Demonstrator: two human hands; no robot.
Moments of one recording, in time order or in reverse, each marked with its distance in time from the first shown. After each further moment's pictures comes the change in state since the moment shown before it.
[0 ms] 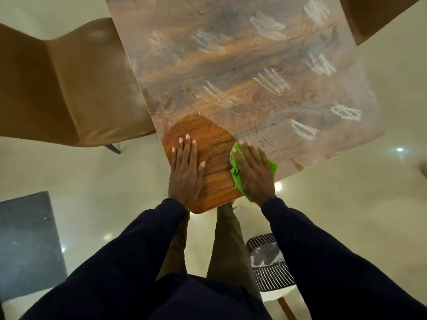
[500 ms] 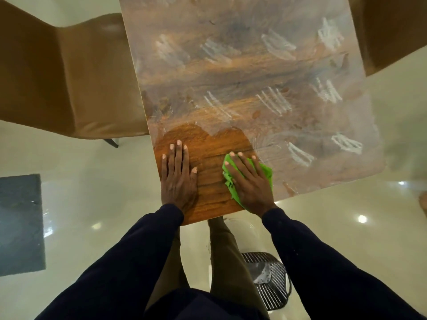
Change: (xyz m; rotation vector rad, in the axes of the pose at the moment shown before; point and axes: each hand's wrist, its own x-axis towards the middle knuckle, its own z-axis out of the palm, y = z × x) left_hand 0.010 0.019 0.029 0.179 0.084 -0.192; right_hand 0.026 0.045 -0.012 0.007 -0.077 -0.287
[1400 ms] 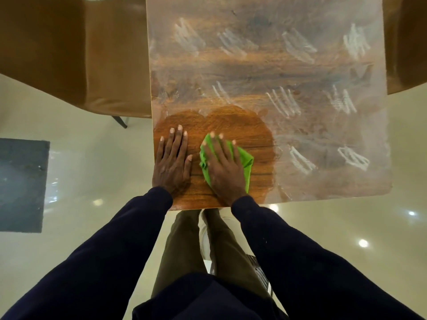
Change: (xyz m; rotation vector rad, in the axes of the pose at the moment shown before) left_hand 0.000 0.005 -0.003 0.053 0.020 0.016; right_hand 0.045 -0.032 0.010 0.007 -0.024 -0.013
